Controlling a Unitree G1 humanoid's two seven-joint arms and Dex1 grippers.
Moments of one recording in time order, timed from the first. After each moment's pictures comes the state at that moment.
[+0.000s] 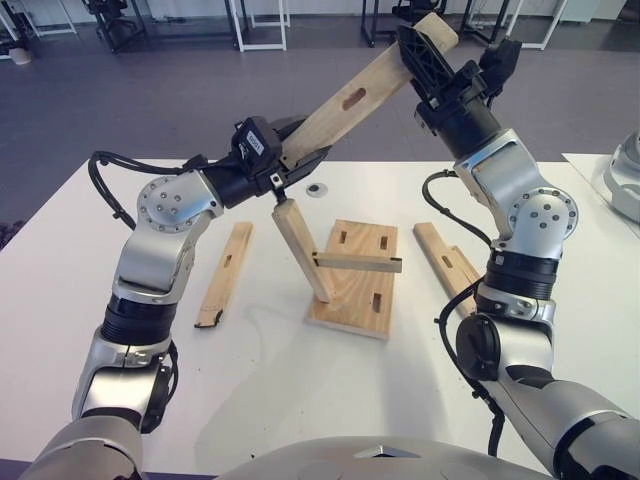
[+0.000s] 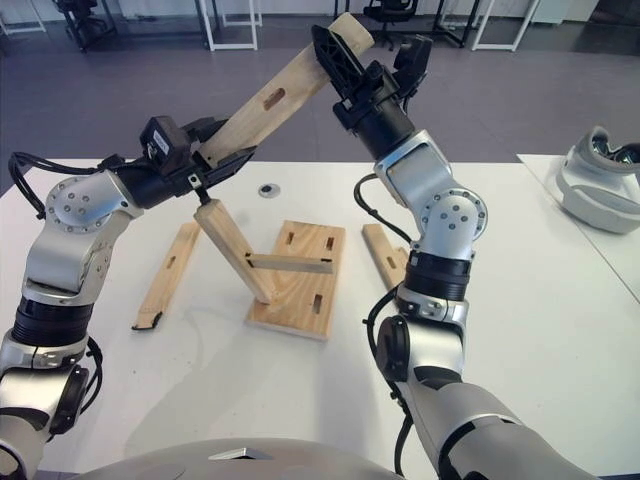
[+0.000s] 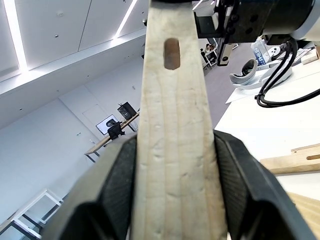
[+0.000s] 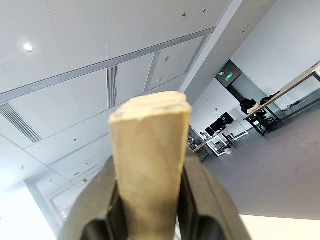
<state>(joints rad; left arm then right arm) -0.55 0.53 -0.08 -0.23 -0.26 0.18 -0.69 -0.82 -0.11 -0.37 0.02 1.28 0.77 0.16</state>
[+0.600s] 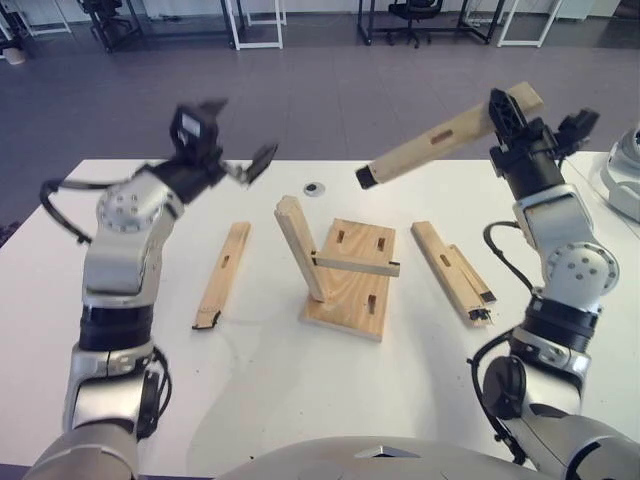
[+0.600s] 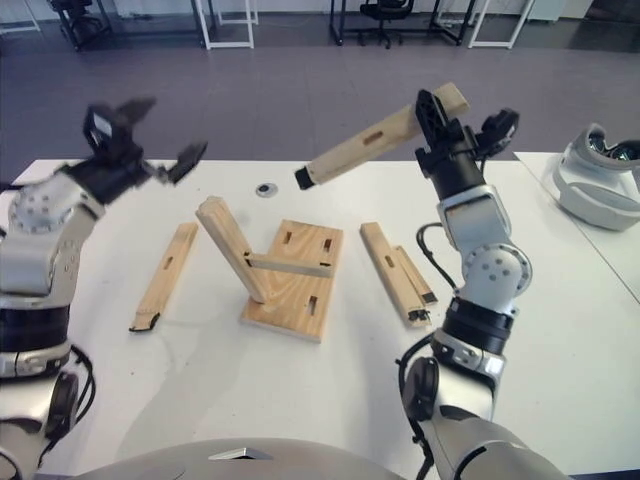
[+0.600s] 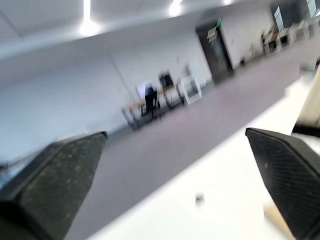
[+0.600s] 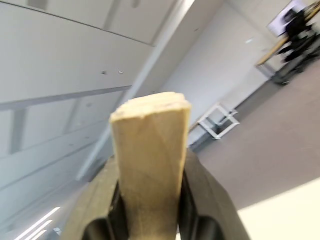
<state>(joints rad) -0.40 0.56 0.10 -0.17 -0.26 0.35 -0.55 -0.52 -0.22 -0.51 -0.10 1.15 0.61 0.04</state>
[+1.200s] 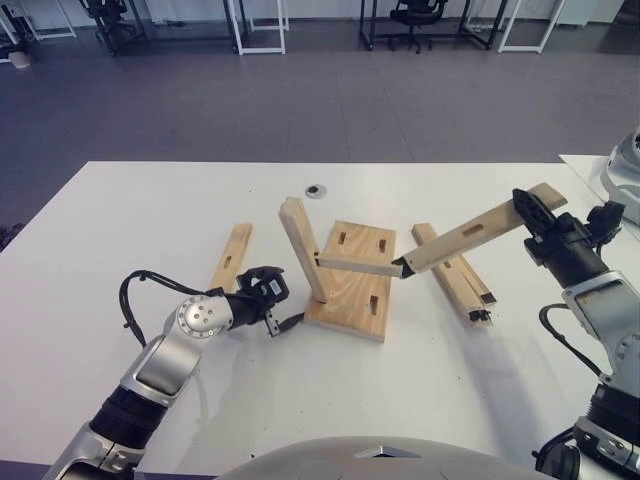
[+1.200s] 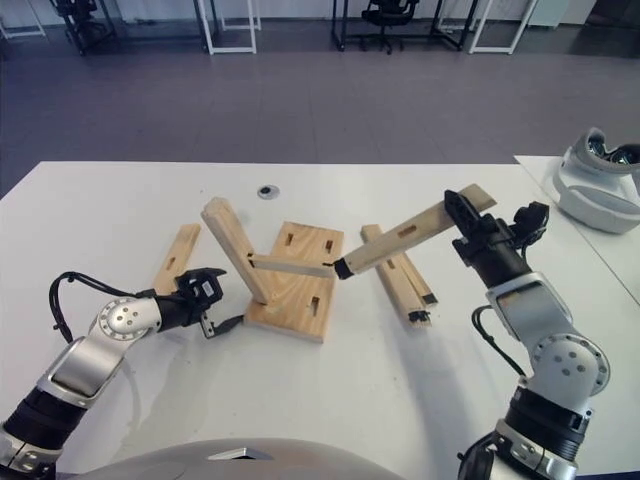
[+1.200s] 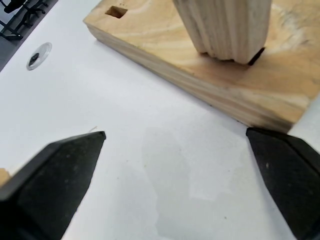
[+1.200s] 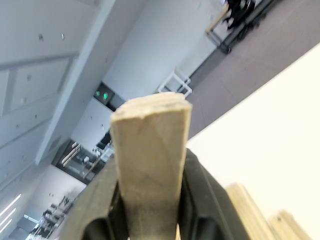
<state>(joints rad) -0.05 0.62 -0.31 -0.23 0.05 0.36 -0.69 -0.10 -0.38 -0.63 -0.25 1.44 0.83 -0.02</state>
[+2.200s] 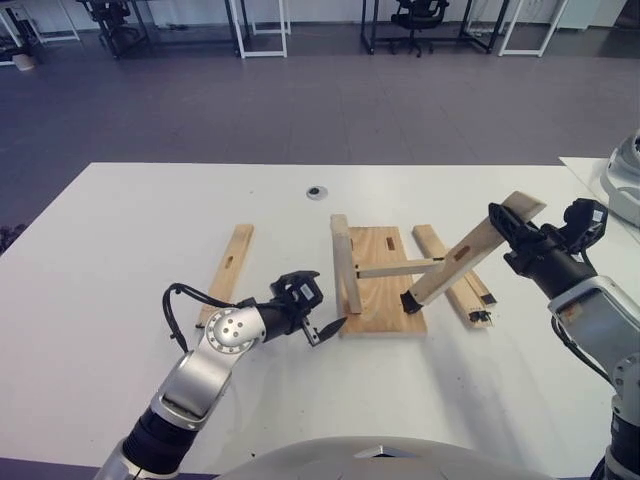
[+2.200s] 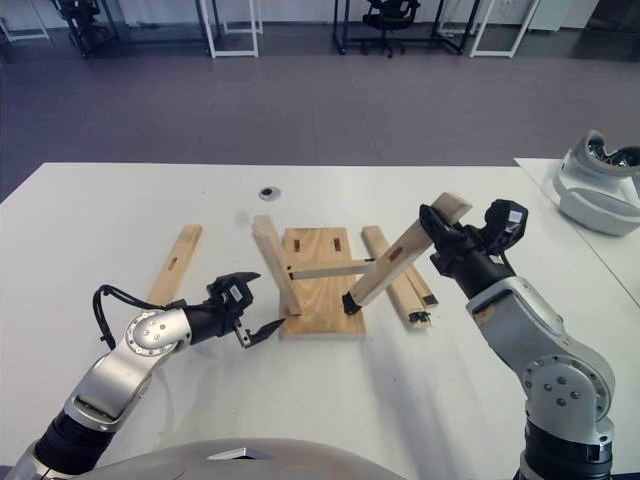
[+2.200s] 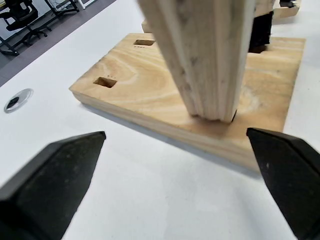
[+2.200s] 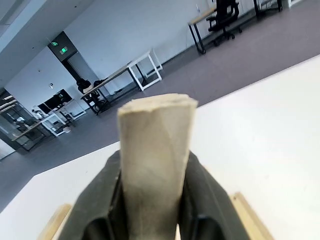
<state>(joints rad) 0.01 0.44 -0.36 -0.45 0.00 0.52 -0.62 0.05 -0.54 -0.37 -0.62 1.26 0.67 -0.28</state>
